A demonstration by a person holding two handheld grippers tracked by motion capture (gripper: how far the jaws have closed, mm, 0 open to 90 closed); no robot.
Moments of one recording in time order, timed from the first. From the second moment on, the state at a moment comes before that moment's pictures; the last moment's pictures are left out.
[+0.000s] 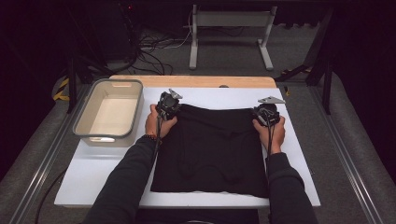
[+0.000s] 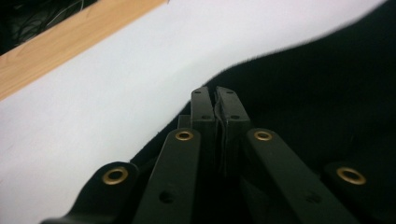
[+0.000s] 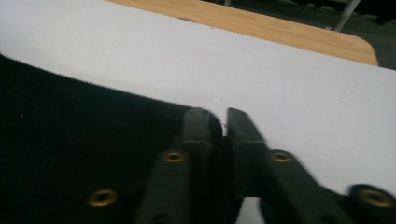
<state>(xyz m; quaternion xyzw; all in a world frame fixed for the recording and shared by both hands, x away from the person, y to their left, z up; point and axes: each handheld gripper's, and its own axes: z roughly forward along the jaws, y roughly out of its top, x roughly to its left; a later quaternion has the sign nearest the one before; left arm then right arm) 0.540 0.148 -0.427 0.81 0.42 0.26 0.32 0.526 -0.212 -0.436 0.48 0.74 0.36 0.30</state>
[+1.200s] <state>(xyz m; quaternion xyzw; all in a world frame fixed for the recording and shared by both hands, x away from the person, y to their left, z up) 0.347 0.139 -0.441 0.87 0.20 0.15 0.42 0.373 -0.165 -0.441 0.33 0.83 0.41 0.18</state>
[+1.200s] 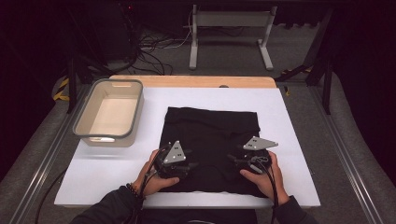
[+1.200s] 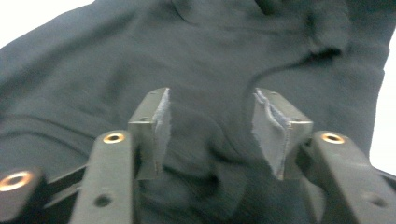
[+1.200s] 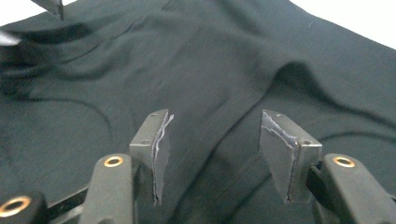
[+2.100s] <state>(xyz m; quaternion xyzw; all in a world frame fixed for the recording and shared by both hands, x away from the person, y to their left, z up) 0.320 0.159 -0.425 0.88 0.16 0.10 0.43 0.339 -0.164 -0.417 0.28 0.84 0.44 0.15</state>
